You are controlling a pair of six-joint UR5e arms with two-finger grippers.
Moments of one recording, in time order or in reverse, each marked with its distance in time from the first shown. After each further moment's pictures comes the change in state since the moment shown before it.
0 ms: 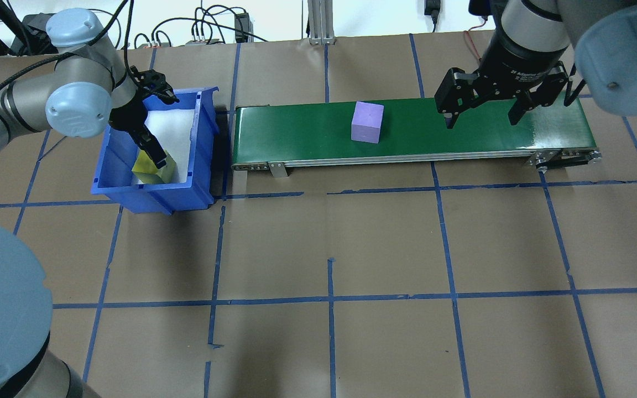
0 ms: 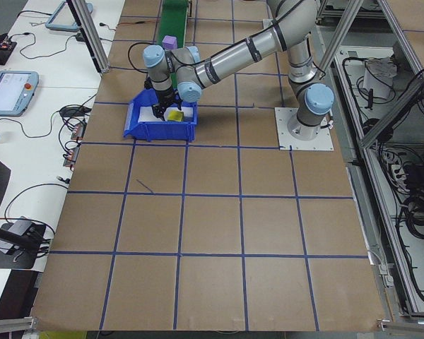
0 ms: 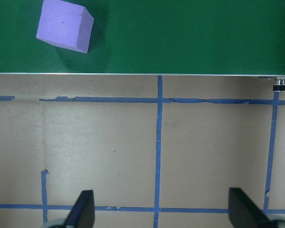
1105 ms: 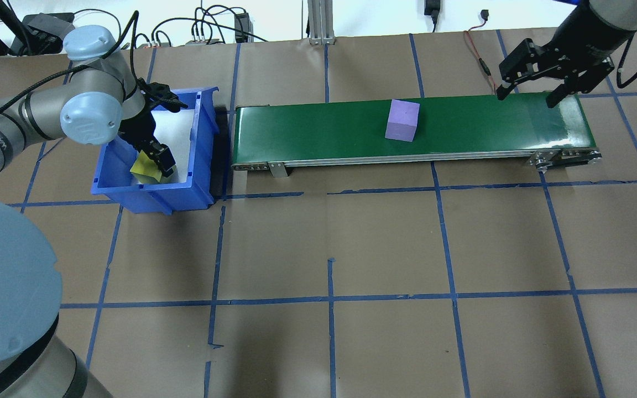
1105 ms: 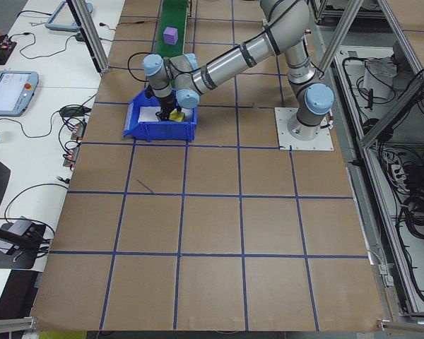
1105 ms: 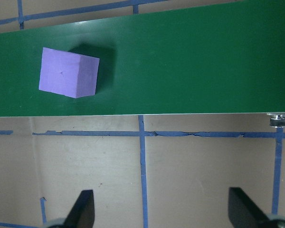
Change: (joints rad) left arm 0.000 -0.040 -0.010 0.000 0.002 -0.133; right arm -0.322 0.175 -0.070 0.003 0.230 -0.259
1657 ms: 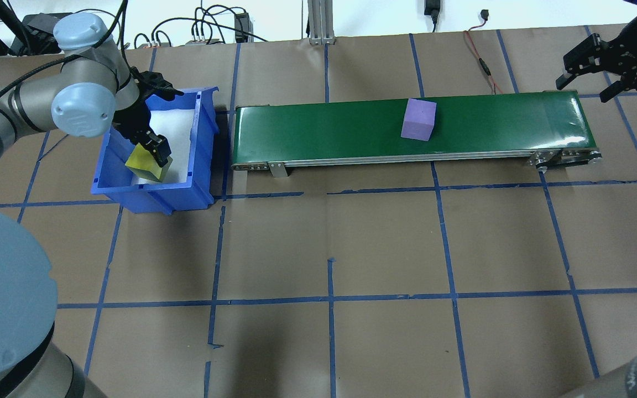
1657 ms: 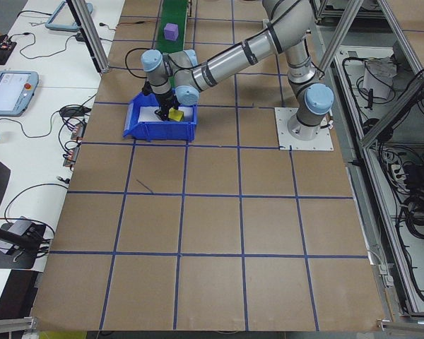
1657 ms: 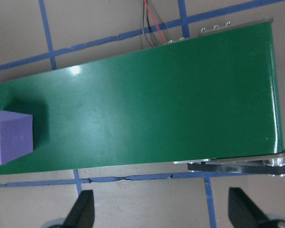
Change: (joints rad) left arm 0.000 0.029 0.039 -0.014 -0.010 -0.118; right arm -0.164 0.179 -0.086 -0.085 0.017 -0.042
